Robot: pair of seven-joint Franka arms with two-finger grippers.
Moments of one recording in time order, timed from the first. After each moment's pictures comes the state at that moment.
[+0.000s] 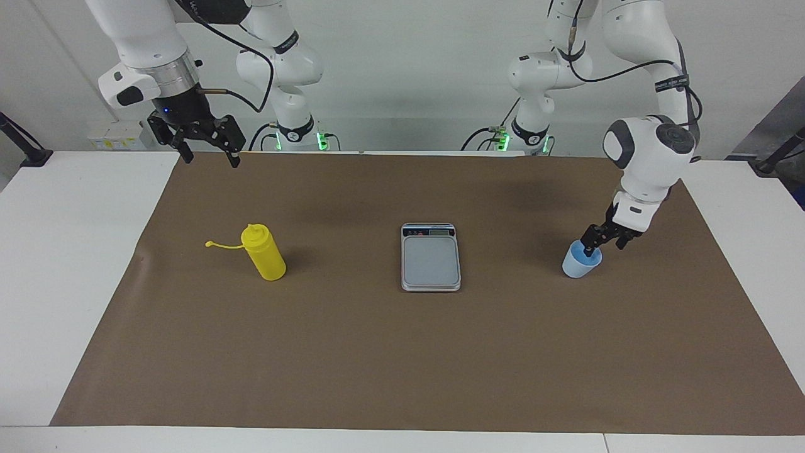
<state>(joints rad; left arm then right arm) 0.06 0.04 -0.04 -2.26 -0.01 2.40 -0.17 0.00 -0.05 0.00 -1.59 0.01 1.57 0.15</state>
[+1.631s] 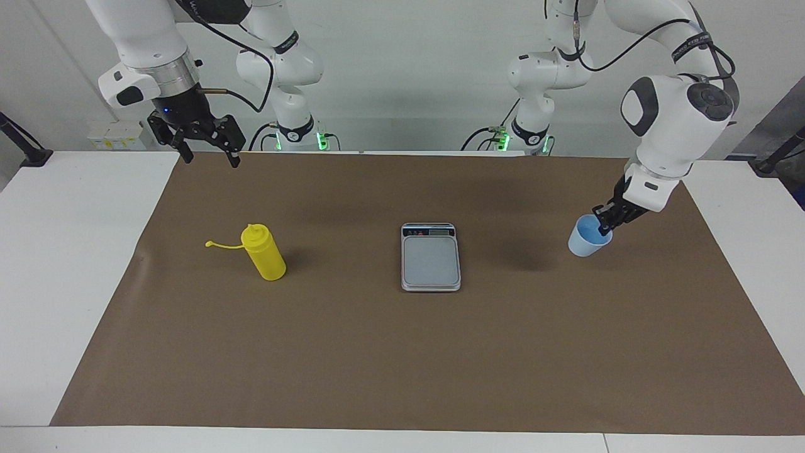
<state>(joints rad) -0.03 0.02 -0.07 -1.89 -0.06 1.92 -0.22 0.00 -0.05 0.00 -1.59 0.01 1.57 0.15</state>
